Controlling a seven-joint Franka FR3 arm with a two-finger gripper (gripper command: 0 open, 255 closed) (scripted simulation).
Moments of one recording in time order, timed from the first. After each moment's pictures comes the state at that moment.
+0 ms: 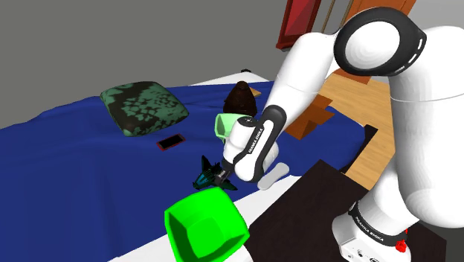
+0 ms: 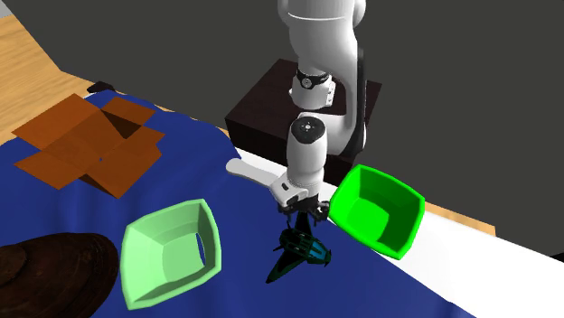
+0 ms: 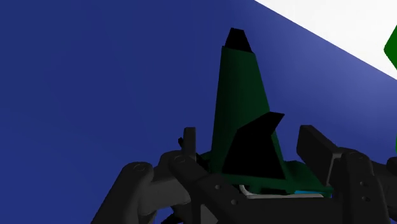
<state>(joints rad) 0.24 0.56 0.10 -2.44 0.10 3.16 -0.01</state>
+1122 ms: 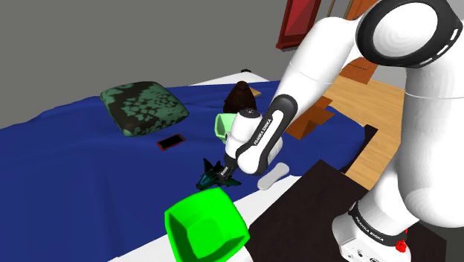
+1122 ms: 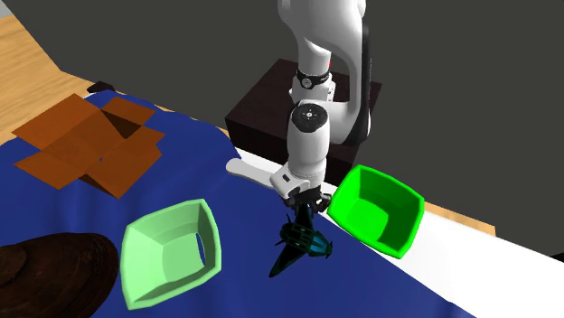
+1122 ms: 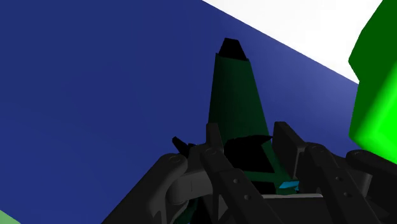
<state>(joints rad) 0.22 0.45 0.12 -2.49 0.10 3.05 -0.01</state>
